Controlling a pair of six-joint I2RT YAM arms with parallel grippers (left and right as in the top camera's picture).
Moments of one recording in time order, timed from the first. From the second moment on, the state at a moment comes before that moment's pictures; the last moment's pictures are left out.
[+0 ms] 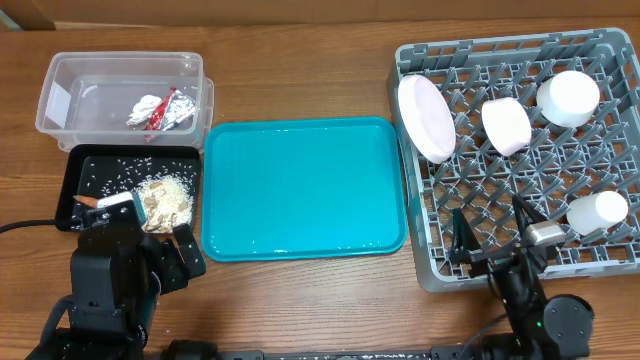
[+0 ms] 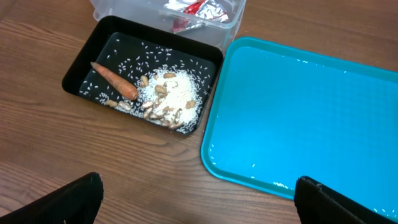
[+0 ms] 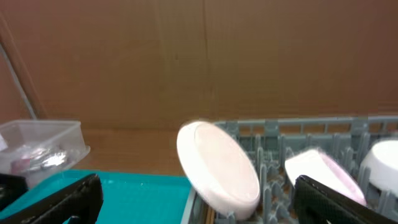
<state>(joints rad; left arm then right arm) -0.10 0.73 1.20 -1.31 -0.25 -0.34 0.10 0.02 0.23 -0.16 -0.15 0.12</state>
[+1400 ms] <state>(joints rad) -0.10 0.73 1.20 -1.31 -0.25 -0.34 0.10 0.01 0.02 -0.03 -0.11 0.12</state>
